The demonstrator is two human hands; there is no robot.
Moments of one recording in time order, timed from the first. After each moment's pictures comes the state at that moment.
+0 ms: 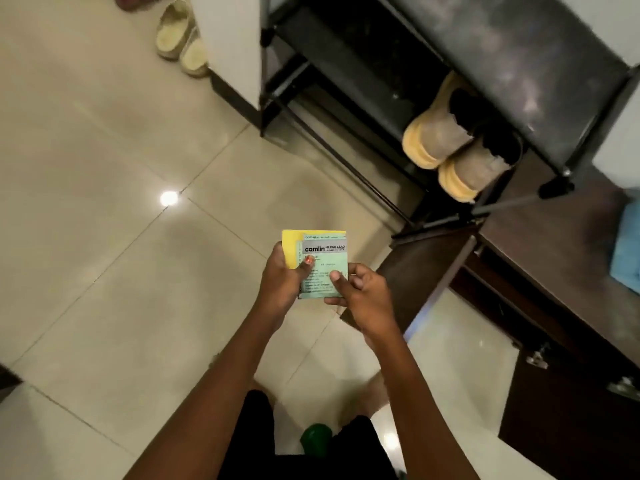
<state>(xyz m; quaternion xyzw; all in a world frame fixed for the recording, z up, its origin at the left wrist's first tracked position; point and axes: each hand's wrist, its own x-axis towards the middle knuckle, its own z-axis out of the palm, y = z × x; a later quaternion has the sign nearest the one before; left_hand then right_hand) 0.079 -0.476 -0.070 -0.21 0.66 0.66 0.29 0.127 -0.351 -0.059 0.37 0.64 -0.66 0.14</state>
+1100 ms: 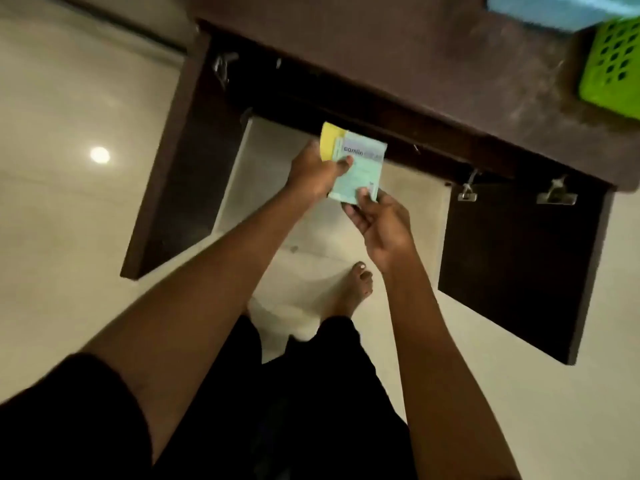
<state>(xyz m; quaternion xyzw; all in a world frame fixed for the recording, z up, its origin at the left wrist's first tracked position) 0.228 -0.064 -0.190 -0.05 0.74 0.48 0.47 0.336 -0.002 -0.169 0.58 0.30 -0.75 -0.06</state>
